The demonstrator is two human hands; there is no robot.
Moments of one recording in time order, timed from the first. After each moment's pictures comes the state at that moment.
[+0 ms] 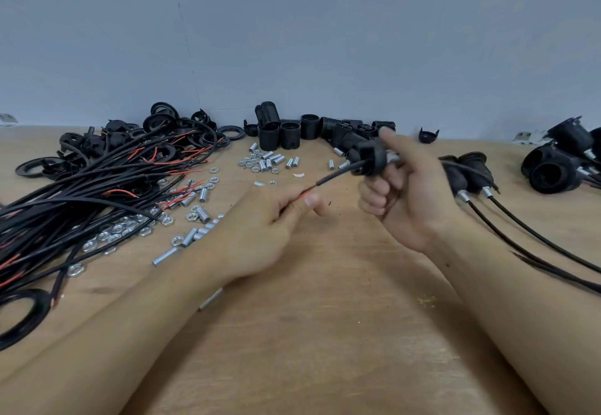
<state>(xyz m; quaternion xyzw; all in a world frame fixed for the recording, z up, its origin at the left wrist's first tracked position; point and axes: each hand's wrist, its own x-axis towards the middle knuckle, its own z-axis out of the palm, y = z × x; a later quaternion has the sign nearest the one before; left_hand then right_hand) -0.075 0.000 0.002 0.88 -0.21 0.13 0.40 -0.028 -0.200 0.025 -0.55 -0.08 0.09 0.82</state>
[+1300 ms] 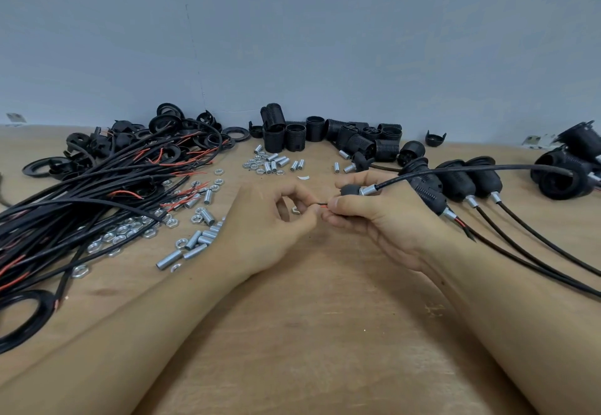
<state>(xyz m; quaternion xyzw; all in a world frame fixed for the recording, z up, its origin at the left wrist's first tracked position) -0.066 -0.006 -0.006 0.85 -0.13 0.20 0.46 -0.037 -0.181 0.014 -0.61 -0.07 0.13 0.78</state>
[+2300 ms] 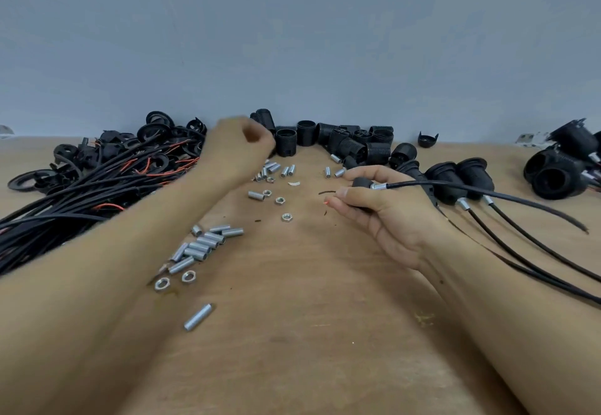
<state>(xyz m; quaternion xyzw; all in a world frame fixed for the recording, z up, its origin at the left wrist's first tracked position) 0.020 0.016 0.043 0.88 0.04 0.23 0.42 -0.026 -0.194 0.017 -0.53 -0.03 0.08 0.84</state>
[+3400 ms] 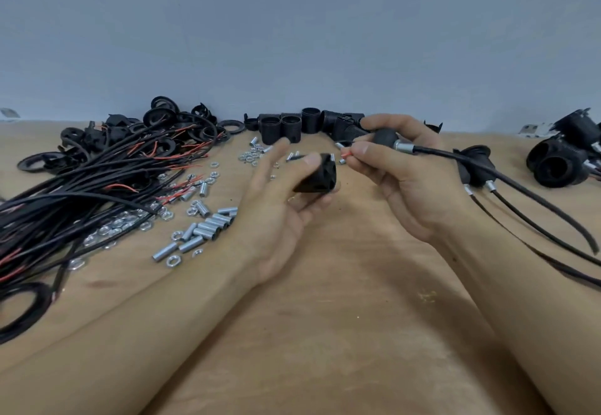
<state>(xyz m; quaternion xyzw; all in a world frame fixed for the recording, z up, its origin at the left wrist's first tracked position) -0.069 -0.038 0.004 0.47 -0.02 0.04 0.88 -0.035 -0.198 0.033 -0.54 -0.20 -0.03 0.82</state>
